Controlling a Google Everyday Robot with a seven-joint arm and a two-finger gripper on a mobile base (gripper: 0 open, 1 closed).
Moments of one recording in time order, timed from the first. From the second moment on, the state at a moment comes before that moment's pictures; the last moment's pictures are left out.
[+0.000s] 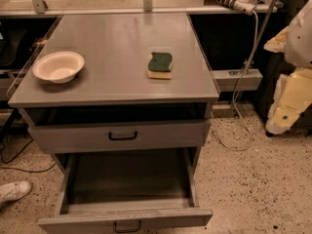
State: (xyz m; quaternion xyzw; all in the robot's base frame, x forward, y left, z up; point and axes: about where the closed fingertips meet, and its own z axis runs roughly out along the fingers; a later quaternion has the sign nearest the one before) arm 0.438 -0.217 0.976 -0.60 0.78 -0.03 0.16
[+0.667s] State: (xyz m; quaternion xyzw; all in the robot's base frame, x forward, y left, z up) arm 0.438 -0.217 0.976 -0.60 0.78 -0.03 0.16
